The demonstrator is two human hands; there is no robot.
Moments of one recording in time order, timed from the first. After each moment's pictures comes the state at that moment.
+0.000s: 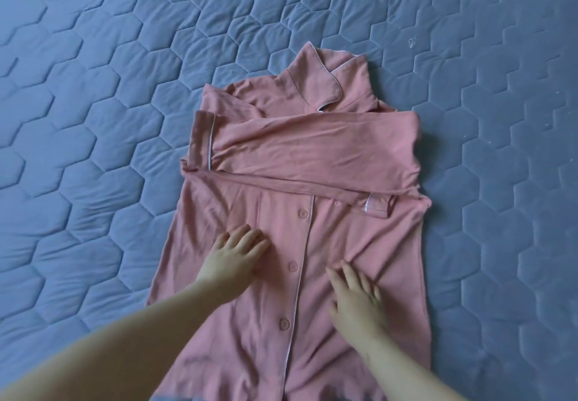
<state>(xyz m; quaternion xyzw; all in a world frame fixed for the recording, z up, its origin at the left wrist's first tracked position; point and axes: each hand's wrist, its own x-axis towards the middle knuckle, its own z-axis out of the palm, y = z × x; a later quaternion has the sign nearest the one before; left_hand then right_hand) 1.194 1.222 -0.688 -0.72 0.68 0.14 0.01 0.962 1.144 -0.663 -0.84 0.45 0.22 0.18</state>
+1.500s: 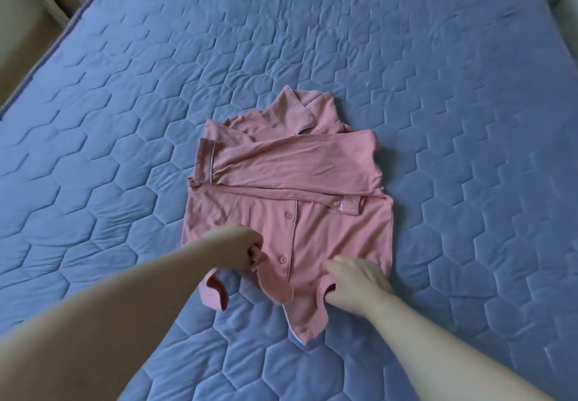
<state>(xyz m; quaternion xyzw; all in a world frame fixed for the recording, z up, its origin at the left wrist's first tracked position) 1.179 1.189 -0.558 -0.68 0.63 0.33 0.17 0.959 1.134 -0.541 -0.88 0.35 0.26 0.20</state>
